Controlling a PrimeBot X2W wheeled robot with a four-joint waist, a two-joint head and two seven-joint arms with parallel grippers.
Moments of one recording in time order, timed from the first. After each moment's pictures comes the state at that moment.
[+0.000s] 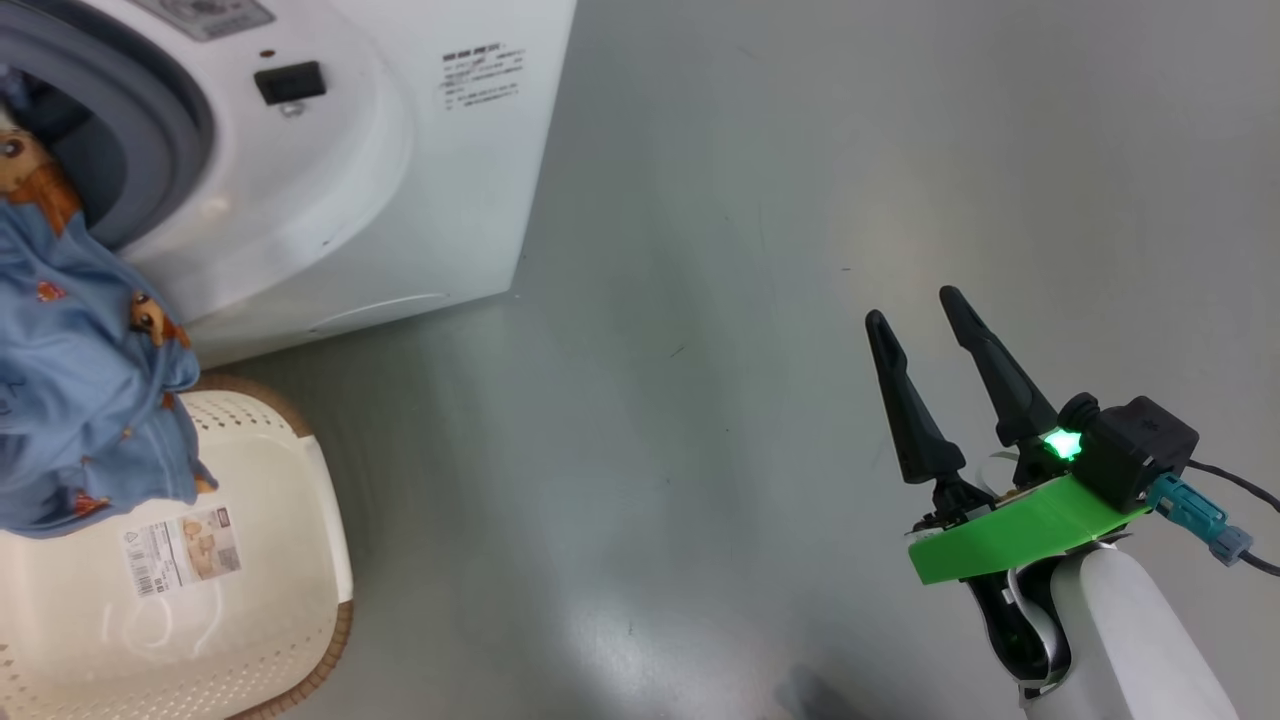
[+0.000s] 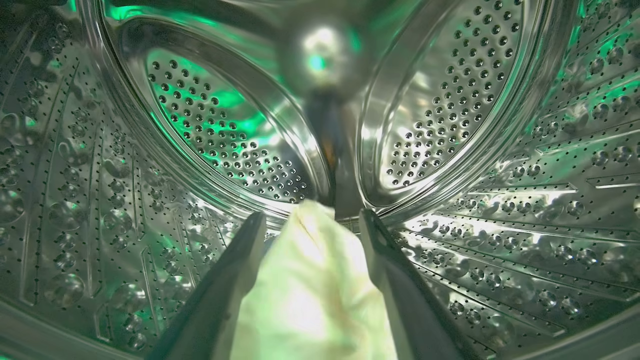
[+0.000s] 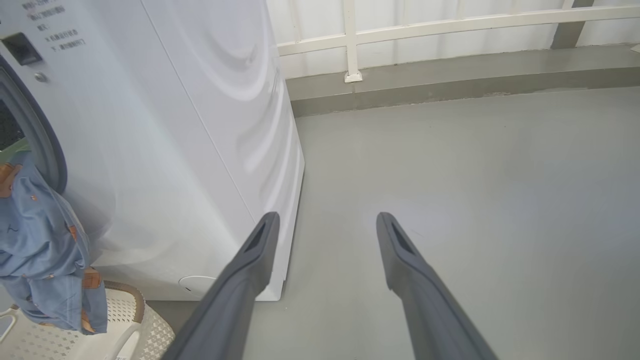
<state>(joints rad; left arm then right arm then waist) -1.12 0.34 0.19 0.87 -0.07 -0.09 -0.26 -0.31 -0.11 0.16 0.11 0.34 0.13 -0.26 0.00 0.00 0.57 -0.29</state>
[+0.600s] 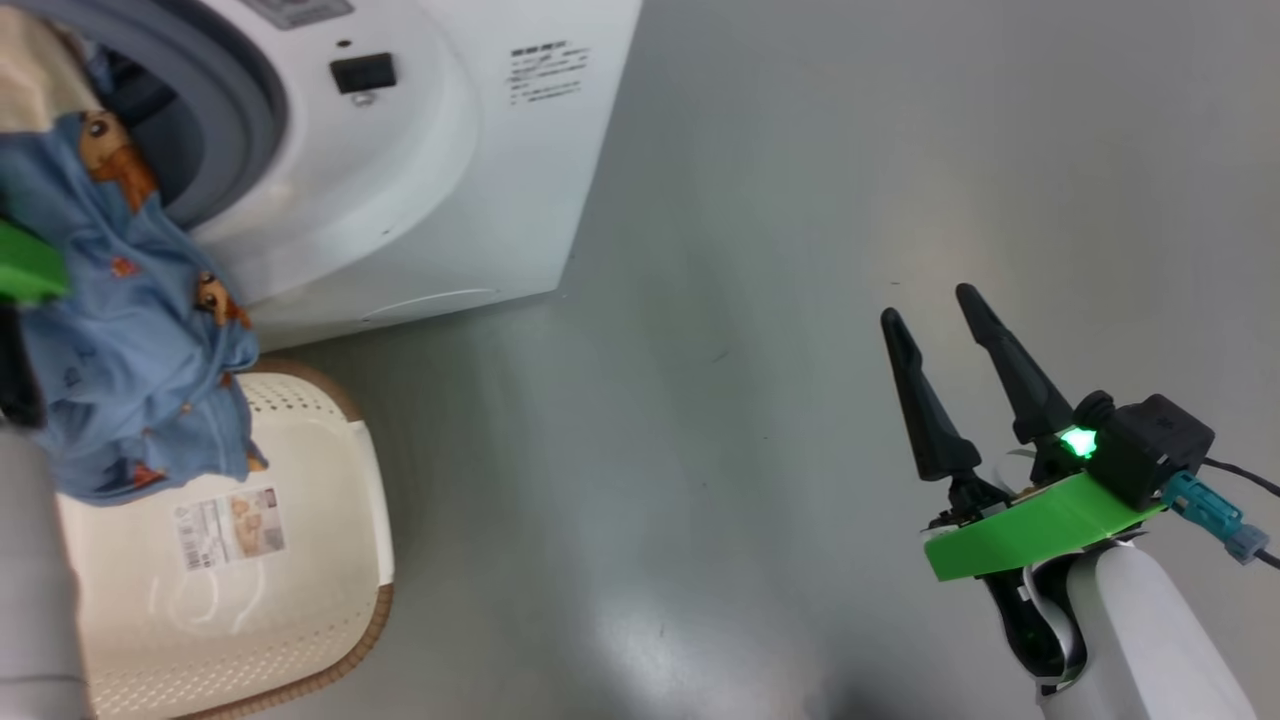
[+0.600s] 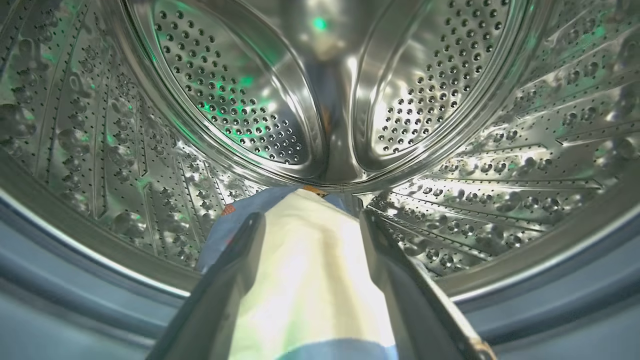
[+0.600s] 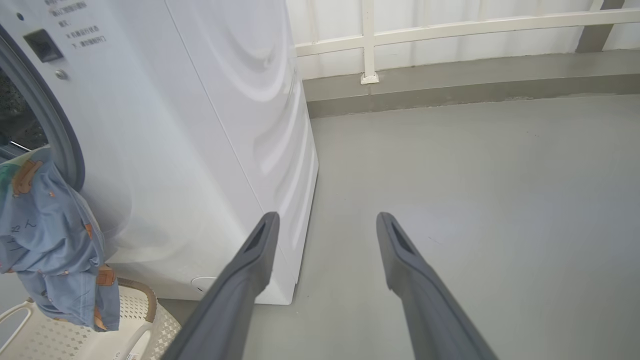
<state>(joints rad) -0.95 0.22 0.23 0.75 -0.10 -0.09 -0.26 -0.31 -0.13 0.16 0.11 0.34 0.13 -0.26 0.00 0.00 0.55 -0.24</state>
